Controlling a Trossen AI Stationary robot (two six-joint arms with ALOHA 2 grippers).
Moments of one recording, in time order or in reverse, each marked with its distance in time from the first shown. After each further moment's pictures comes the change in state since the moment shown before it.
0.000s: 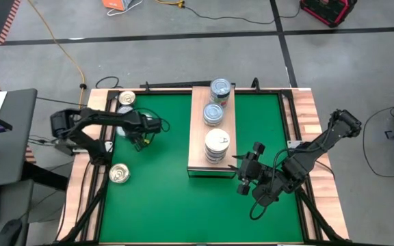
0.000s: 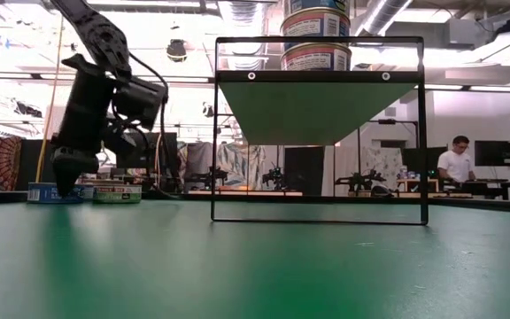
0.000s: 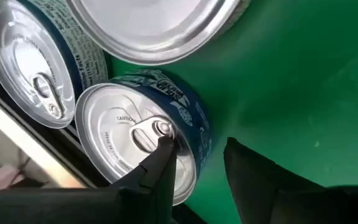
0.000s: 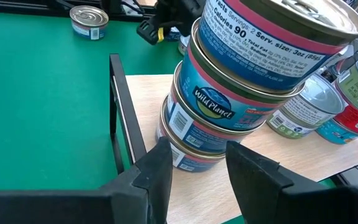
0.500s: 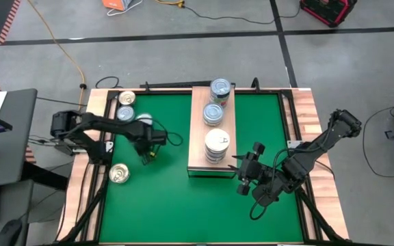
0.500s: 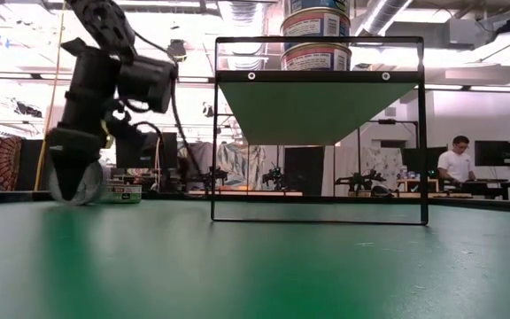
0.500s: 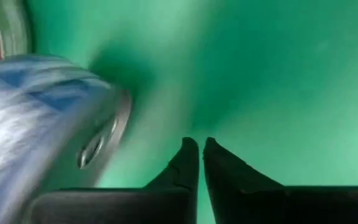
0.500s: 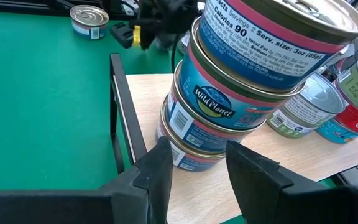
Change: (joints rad) left arm -0.236 0.008 0.078 0.037 0.259 -0.031; right arm 0.000 0.000 0.000 -0.002 -0.002 0.000
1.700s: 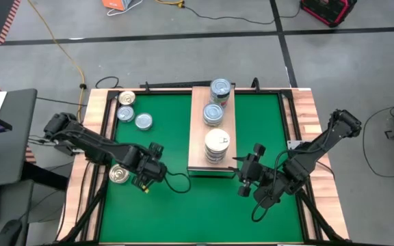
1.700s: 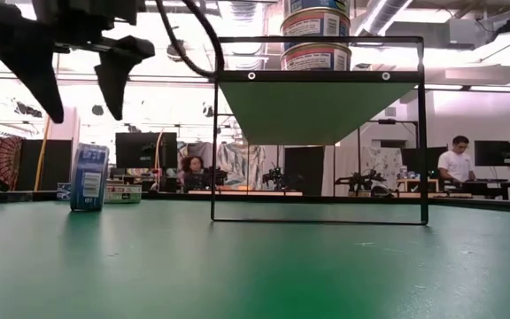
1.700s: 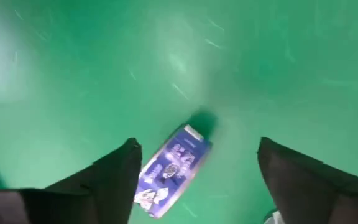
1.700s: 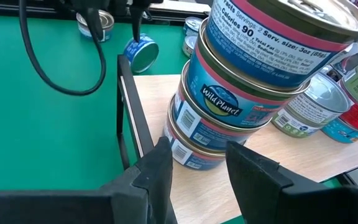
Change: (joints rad) left arm -0.525 -0.054 0.320 -0.107 -0.162 0.464; right arm 0.016 0.000 0.000 0.003 0.002 0.018
